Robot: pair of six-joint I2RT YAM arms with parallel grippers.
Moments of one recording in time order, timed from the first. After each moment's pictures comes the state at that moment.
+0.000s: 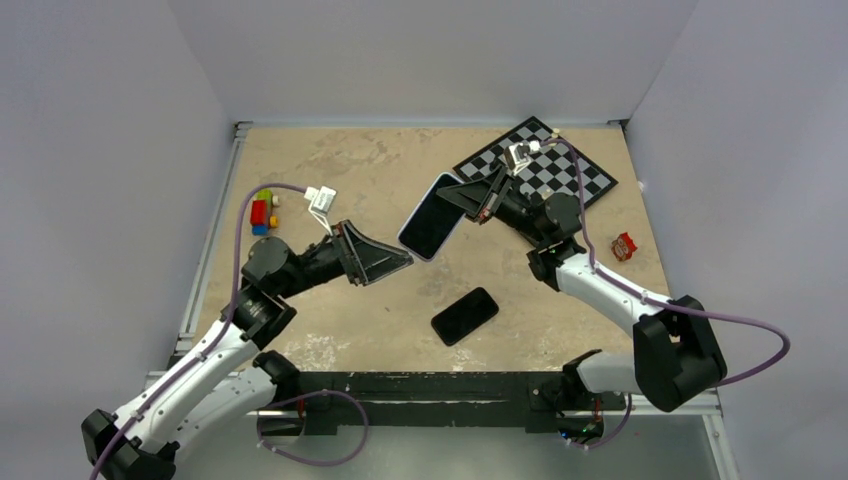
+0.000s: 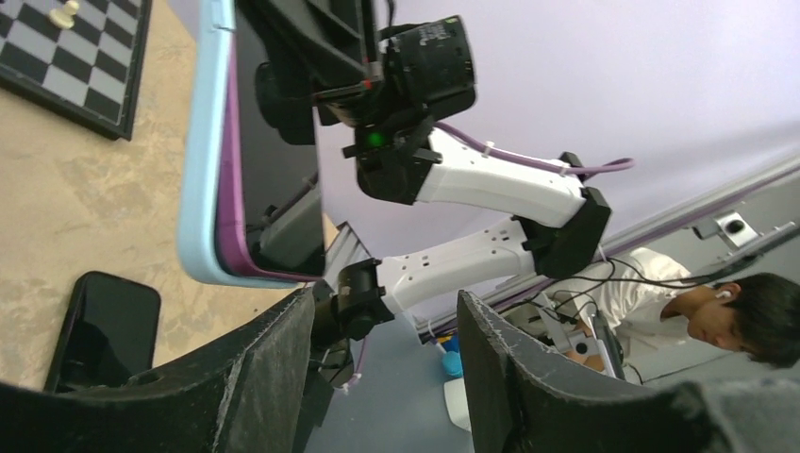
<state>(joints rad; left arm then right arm) -0.62 0.74 0.64 0.21 0.51 -1.04 0.46 1.31 0.72 0.93 -0.60 1.45</state>
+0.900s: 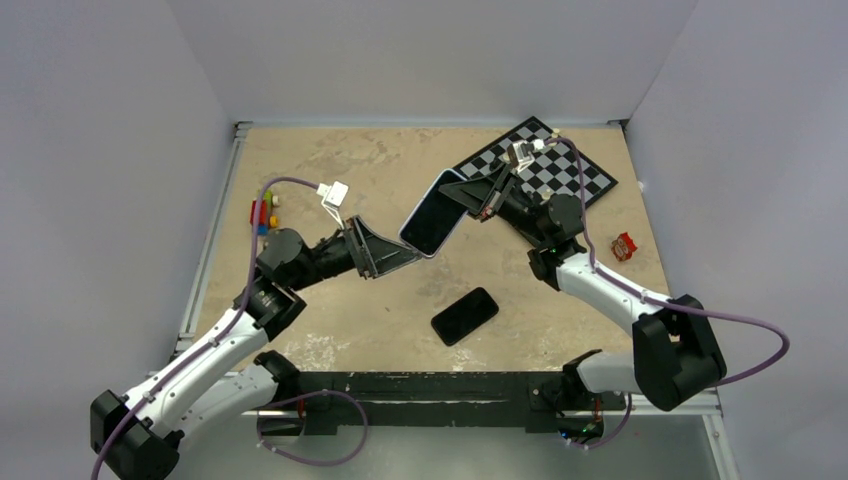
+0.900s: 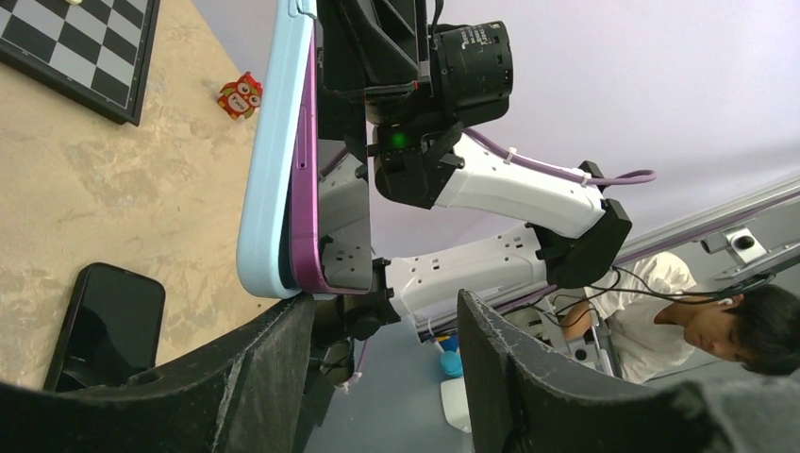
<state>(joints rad) -0.62 0.81 0.64 0.28 0.52 -1.06 0.46 1.31 0.72 0.99 -0.59 1.46</state>
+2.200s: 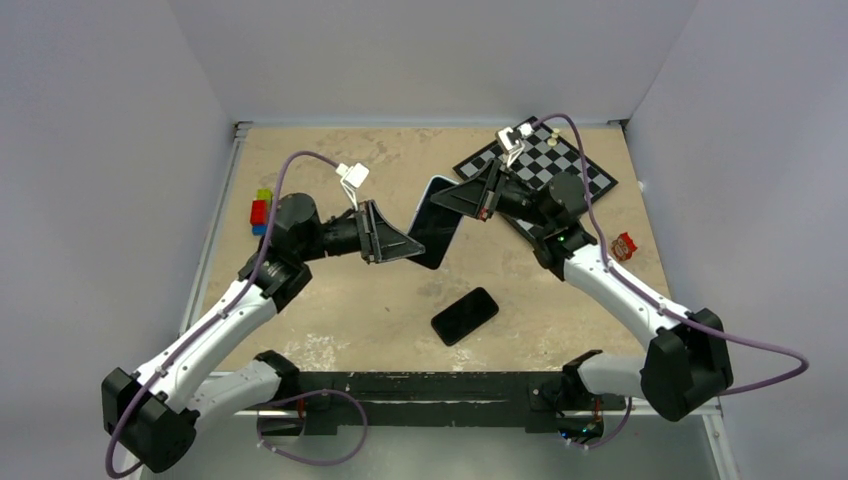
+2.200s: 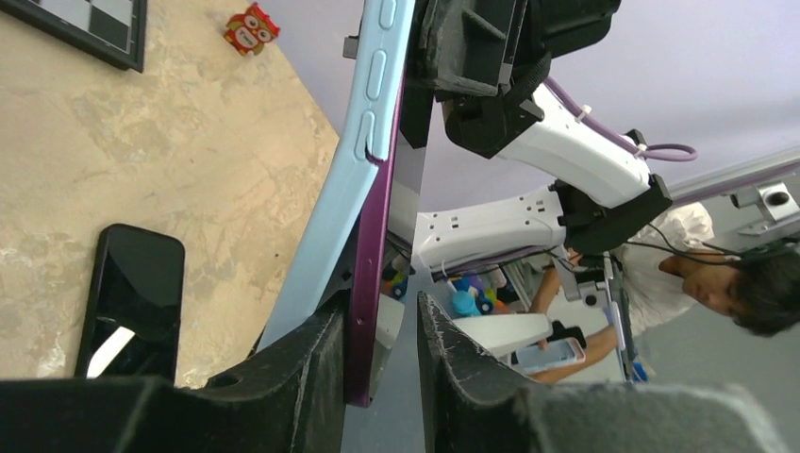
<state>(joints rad) -0.55 0.96 0.83 0.07 0.71 -0.96 0.48 1.26 0.88 0.68 -0.77 1.18</state>
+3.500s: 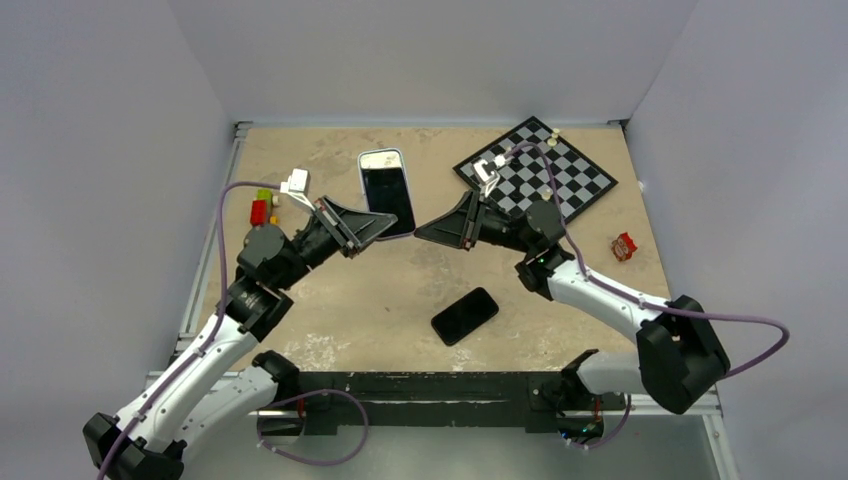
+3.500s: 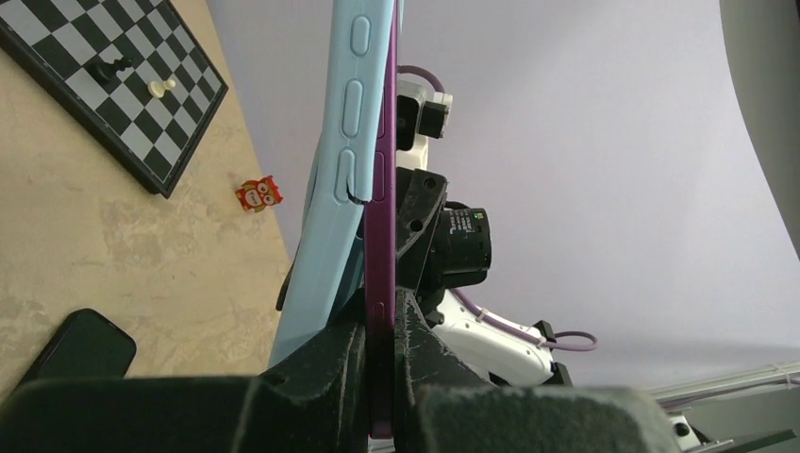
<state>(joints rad) -0.55 0.75 0.72 0.14 0.28 -1.27 0.58 1.28 0.72 0.85 -0.74 1.21</state>
